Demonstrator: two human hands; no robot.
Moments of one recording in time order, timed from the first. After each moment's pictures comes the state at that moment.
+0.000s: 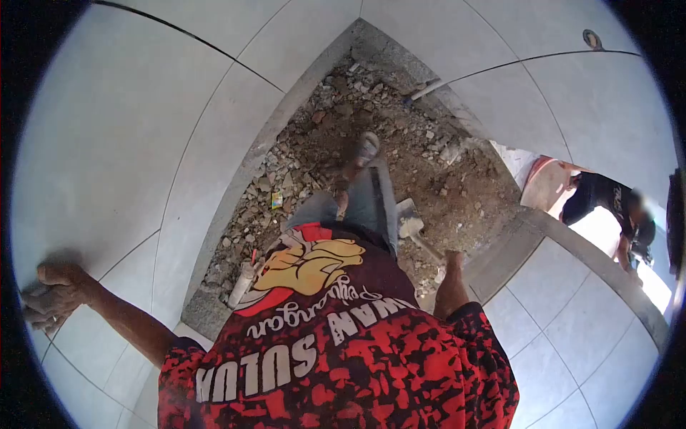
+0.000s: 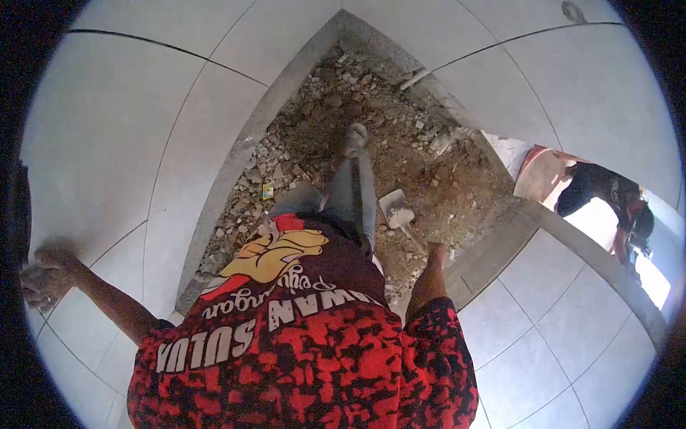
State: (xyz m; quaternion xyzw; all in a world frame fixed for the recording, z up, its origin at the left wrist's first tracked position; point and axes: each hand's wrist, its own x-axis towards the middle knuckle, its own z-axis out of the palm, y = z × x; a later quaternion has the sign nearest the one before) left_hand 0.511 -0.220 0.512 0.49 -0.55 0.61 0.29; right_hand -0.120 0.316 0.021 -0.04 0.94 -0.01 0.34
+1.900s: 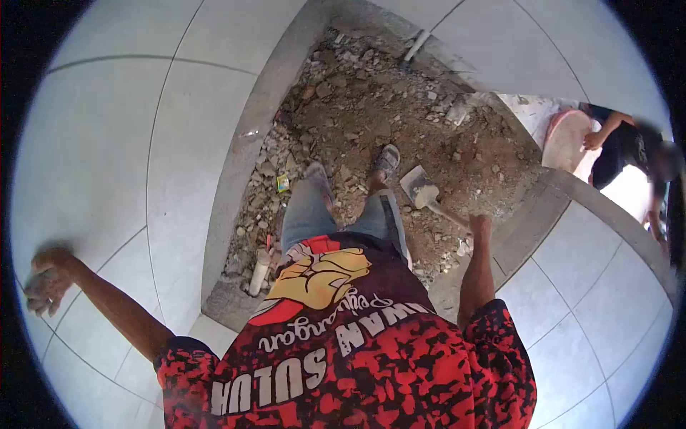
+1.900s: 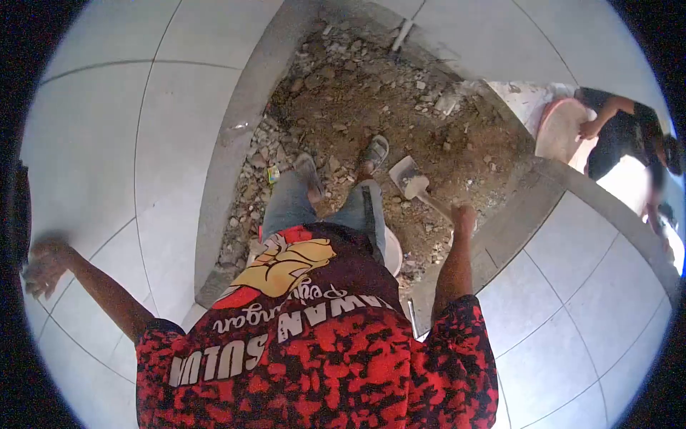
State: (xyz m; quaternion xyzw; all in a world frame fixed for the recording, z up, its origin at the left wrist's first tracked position) left_hand 0.471 -0.238 0.497 0.51 -0.49 0.59 0.39; right_hand -0.165 0.307 0.065 -0.26 0.93 0.07 0.27
